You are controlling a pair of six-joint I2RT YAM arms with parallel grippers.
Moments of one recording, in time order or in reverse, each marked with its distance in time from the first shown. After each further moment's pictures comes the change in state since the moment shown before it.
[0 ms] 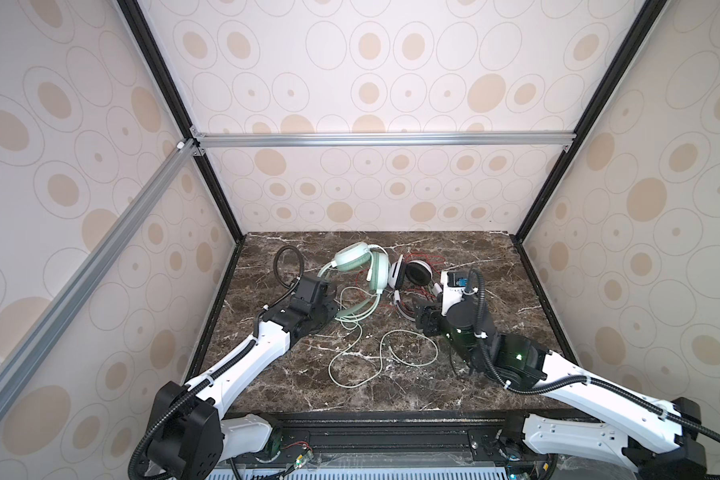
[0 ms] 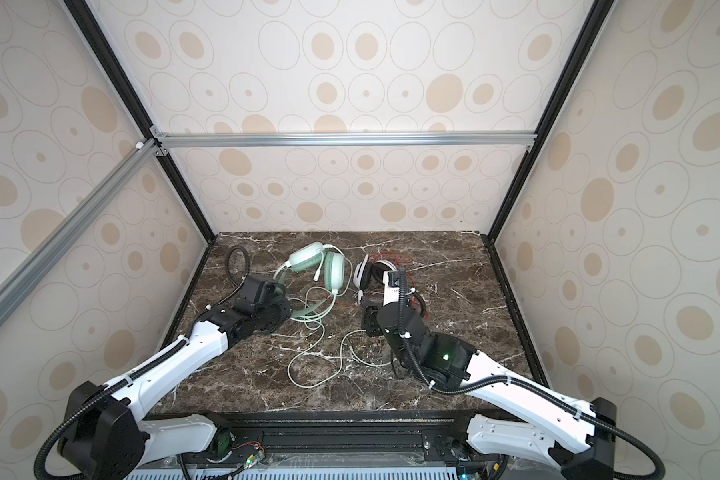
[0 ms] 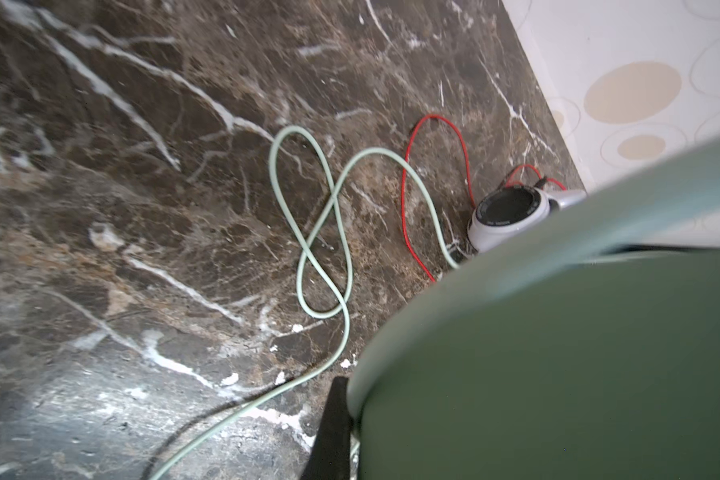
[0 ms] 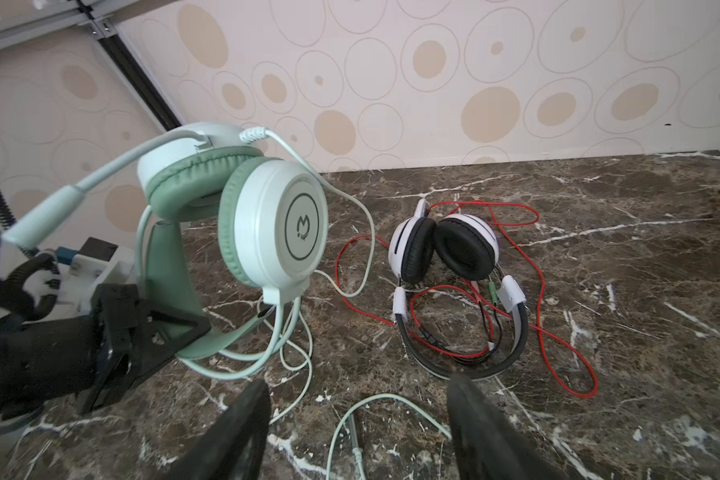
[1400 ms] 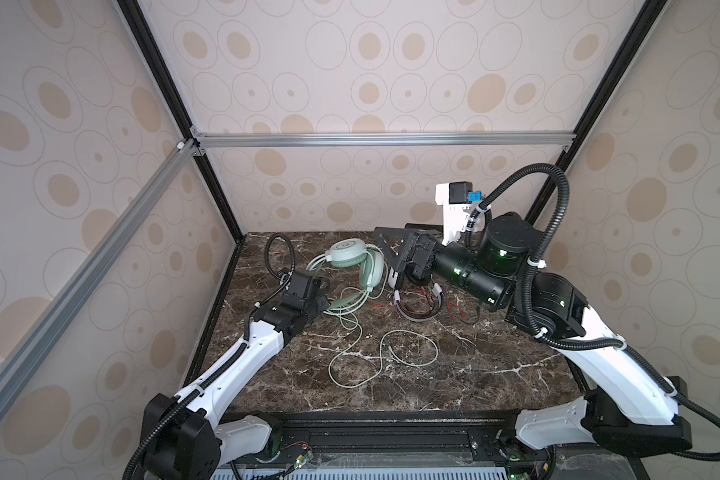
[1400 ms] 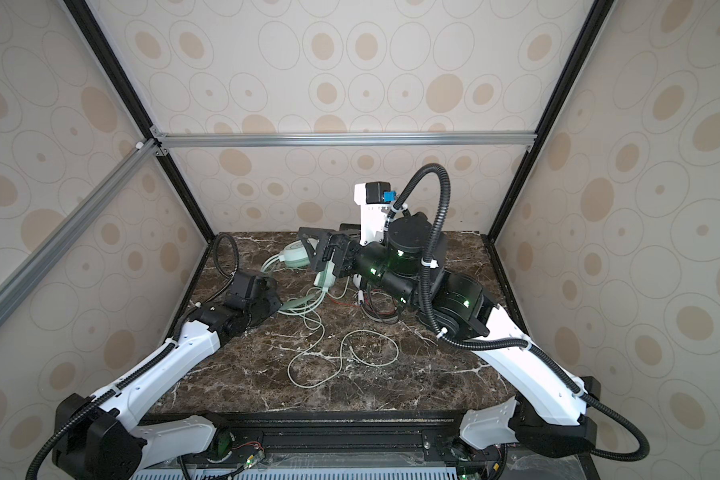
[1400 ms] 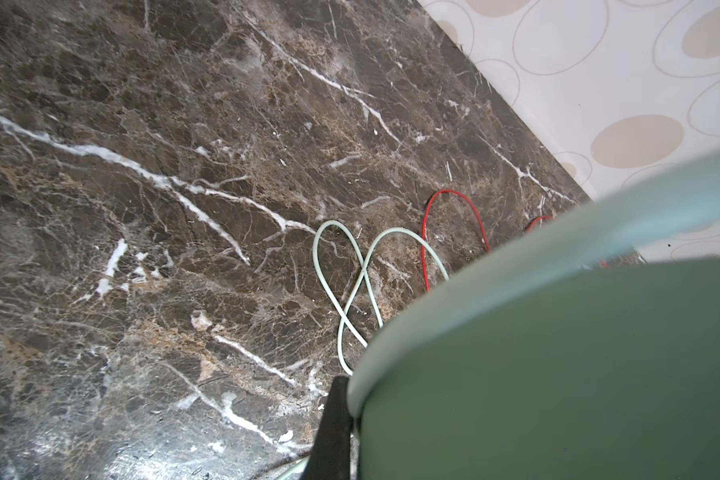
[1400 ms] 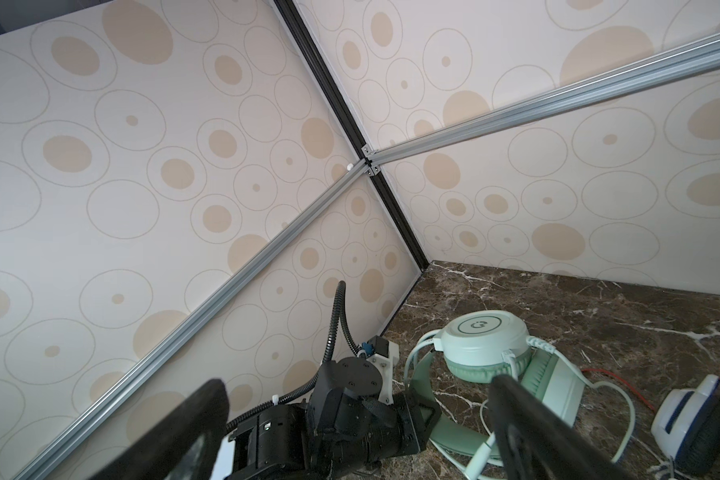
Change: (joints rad) left arm 0.029 -0.031 0.067 -0.063 -0.172 0.150; right arm 0.004 0.346 0.877 -0.130 -0.417 0.006
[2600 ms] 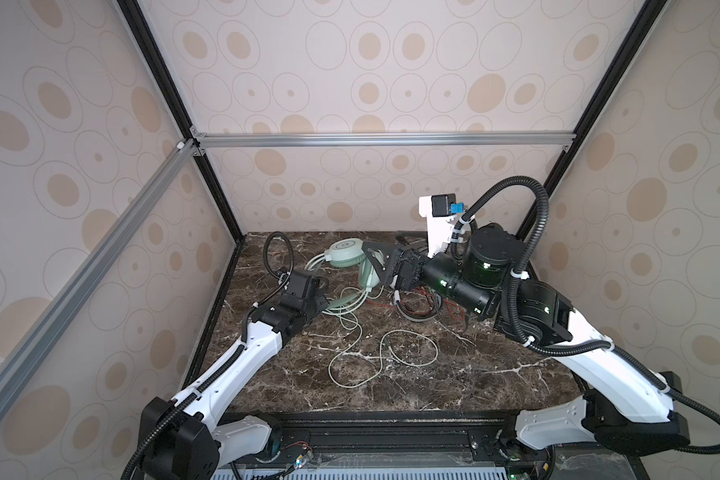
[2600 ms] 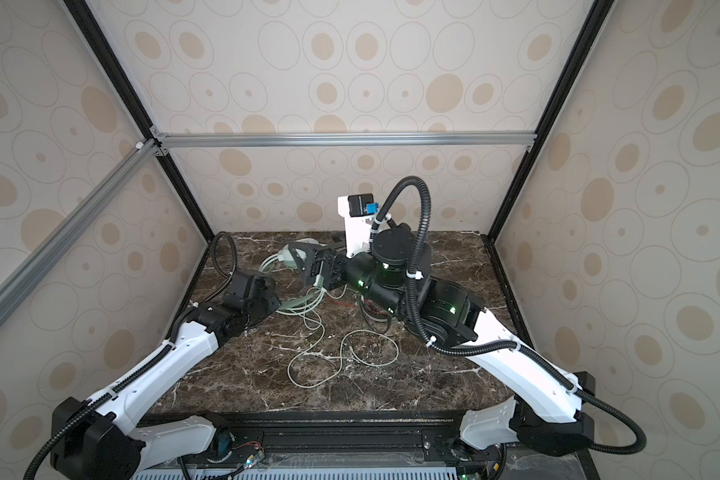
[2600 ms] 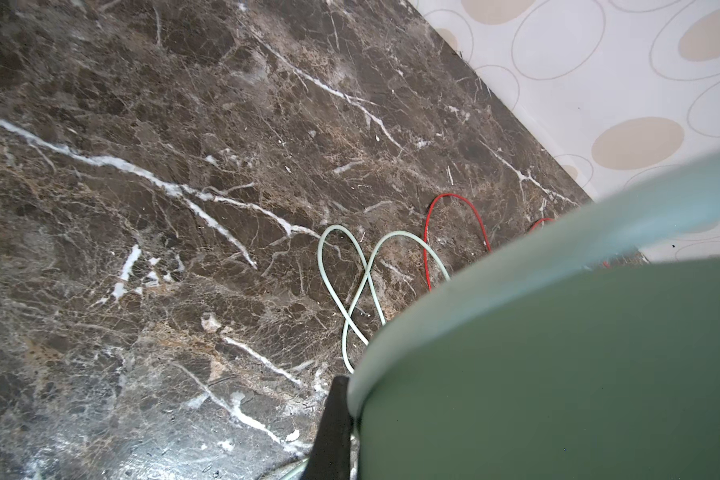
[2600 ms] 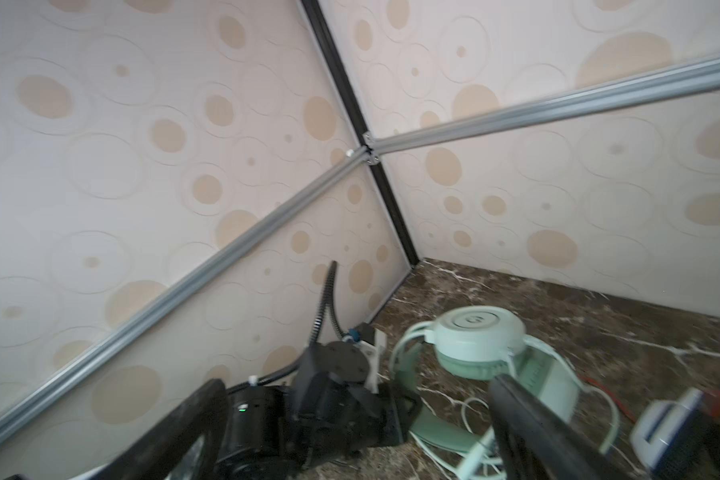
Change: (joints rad) left arm 0.000 -0.018 0.008 -0.025 -0.021 0.017; right arm 0.018 -0.013 -0.113 0.052 0.056 -0.083
